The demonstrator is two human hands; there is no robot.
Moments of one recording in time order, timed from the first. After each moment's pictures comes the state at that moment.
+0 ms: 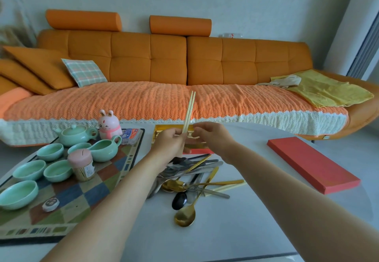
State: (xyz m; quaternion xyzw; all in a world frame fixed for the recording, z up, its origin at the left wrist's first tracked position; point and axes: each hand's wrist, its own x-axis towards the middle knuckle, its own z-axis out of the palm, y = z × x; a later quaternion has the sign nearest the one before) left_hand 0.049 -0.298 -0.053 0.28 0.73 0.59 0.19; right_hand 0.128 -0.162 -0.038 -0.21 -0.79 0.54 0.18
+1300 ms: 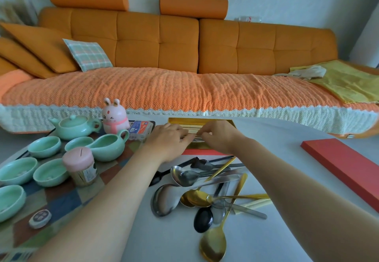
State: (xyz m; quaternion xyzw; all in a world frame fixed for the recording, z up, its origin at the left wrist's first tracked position) left_hand -0.060 -0.296 -0.100 0.45 0.89 0.09 -0.02; right_hand 0.047 -0.139 -0.070 -0.14 -0.97 0.20 0.06
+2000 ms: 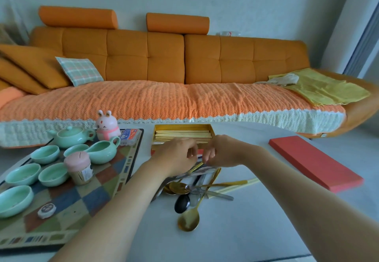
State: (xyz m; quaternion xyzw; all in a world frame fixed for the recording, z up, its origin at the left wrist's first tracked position) left_hand 0.043 -0.300 -0.067 0.53 0.82 0.21 -0.01; right_hand 0.151 -0.147 -0.034 -0.09 -0.98 0.16 -0.05
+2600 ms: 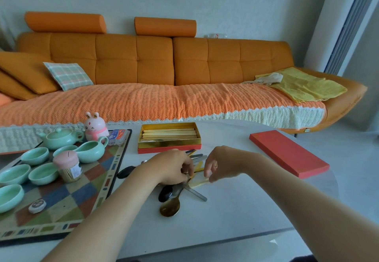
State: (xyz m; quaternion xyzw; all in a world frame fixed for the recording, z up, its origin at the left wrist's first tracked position) left_hand 0.086 -0.299 -0.066 0.56 0.81 0.12 0.11; right_hand 0.217 -0.134 -0.046 -0.09 -0.98 0.15 -0.11
